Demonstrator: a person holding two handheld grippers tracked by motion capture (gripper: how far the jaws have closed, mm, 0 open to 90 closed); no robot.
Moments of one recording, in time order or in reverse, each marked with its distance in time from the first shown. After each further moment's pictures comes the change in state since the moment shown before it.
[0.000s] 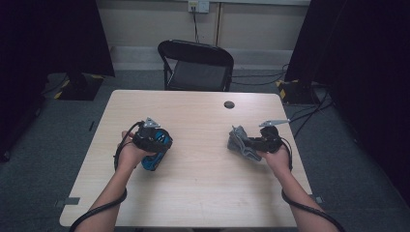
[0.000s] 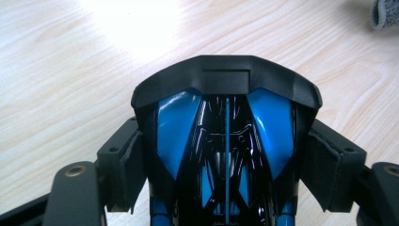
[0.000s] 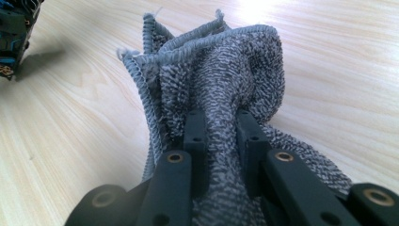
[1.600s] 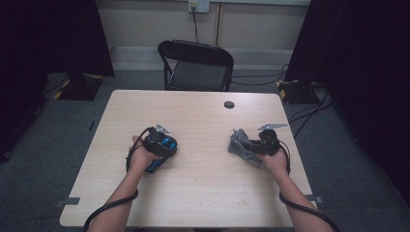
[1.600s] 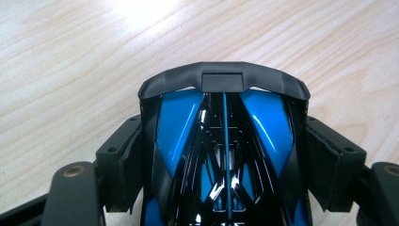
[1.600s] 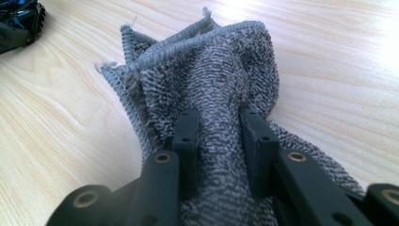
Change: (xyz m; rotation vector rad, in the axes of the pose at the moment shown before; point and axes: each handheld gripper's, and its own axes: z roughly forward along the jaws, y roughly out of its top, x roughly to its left) left arm -0.002 -0.016 0.051 0.098 0.018 0.012; right arm -0.011 -0.015 0.017 0.027 -0.071 0.008
